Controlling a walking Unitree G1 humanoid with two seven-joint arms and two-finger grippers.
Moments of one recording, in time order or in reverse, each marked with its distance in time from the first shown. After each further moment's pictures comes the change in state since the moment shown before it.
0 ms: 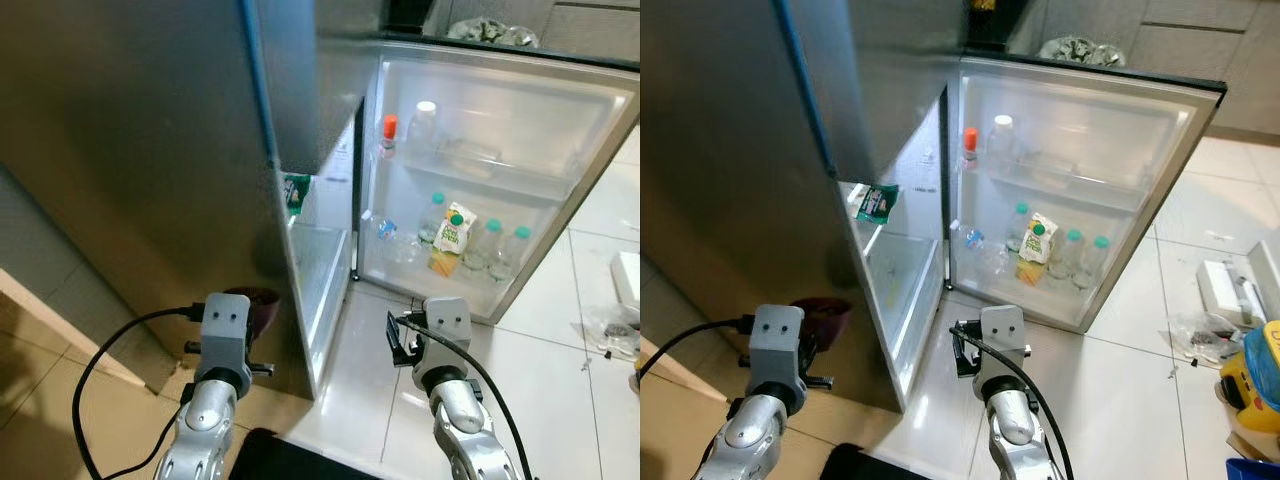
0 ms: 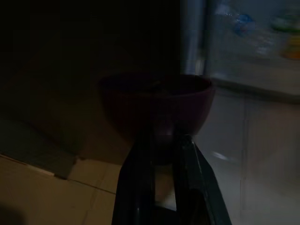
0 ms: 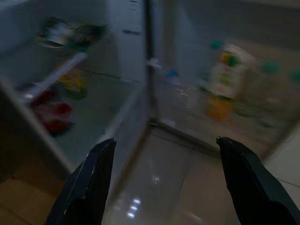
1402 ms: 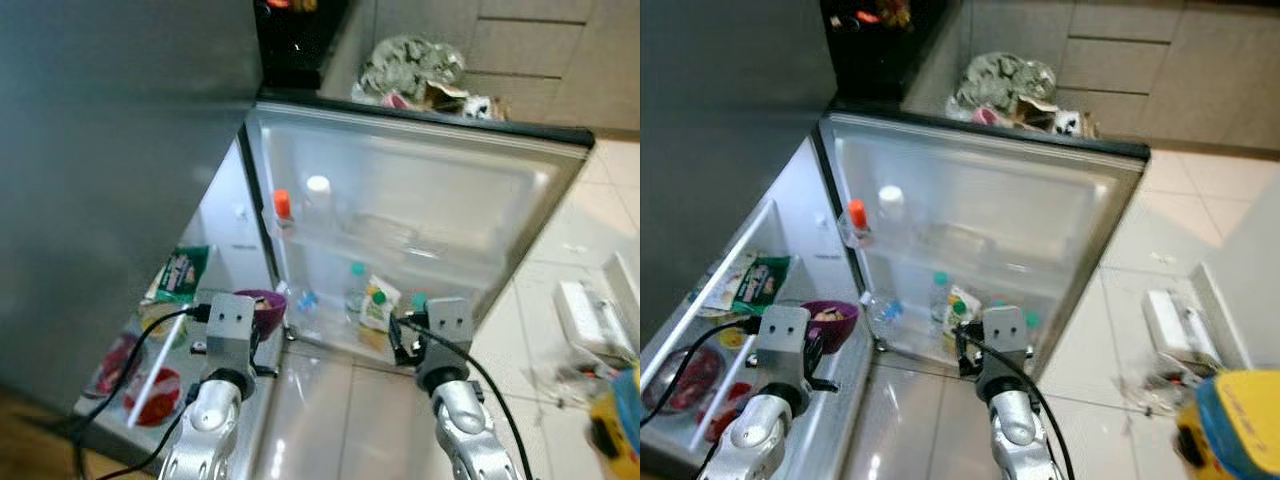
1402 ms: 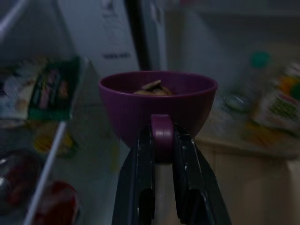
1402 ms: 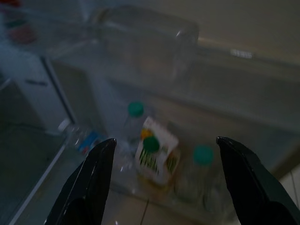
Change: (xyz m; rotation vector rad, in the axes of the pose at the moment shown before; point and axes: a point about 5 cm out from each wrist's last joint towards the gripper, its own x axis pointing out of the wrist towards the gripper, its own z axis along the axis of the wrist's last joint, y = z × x) left arm 0.002 0.001 0.001 0.002 0.005 0.012; right arm 0.002 0.000 0.001 0.008 -0.003 -0.011
